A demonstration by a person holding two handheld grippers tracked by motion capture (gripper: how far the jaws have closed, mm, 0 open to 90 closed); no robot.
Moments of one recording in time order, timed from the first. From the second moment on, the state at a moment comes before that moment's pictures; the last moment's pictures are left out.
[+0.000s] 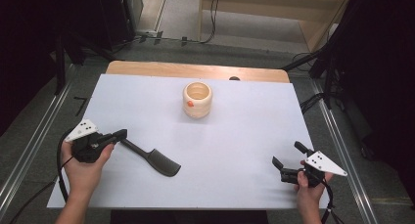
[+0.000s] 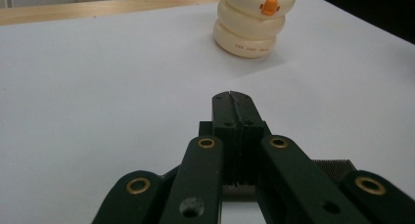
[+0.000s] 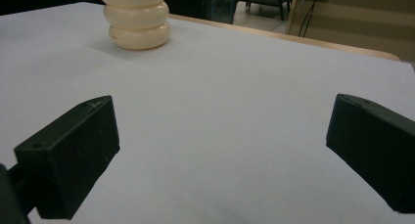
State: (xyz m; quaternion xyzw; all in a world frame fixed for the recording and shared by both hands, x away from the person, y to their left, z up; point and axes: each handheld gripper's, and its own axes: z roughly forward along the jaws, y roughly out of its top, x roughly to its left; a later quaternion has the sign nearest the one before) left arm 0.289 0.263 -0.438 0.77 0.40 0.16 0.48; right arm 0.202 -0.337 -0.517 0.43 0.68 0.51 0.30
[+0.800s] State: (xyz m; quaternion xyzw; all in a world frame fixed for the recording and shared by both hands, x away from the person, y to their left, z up) left arm 0.353 0.241 -0.447 0.85 0.40 0.12 0.31; right arm 0.204 -0.335 -0.517 0.43 0.69 0.50 0.30
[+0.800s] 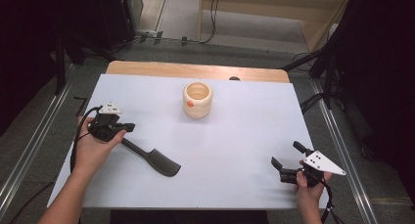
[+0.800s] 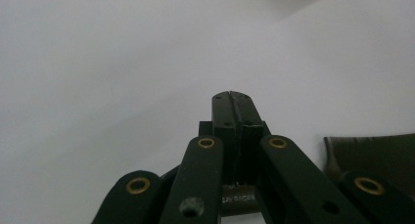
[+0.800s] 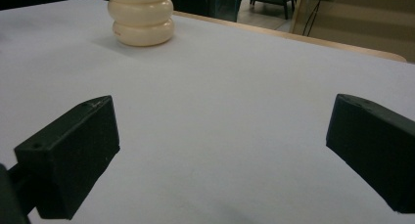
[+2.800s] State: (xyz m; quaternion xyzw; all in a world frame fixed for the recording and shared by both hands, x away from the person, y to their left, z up) left arm 0.282 0.252 -0.469 0.90 0.35 0.11 0.24; right arm 0.205 -0.332 -0.518 0.43 0.69 0.49 0.30
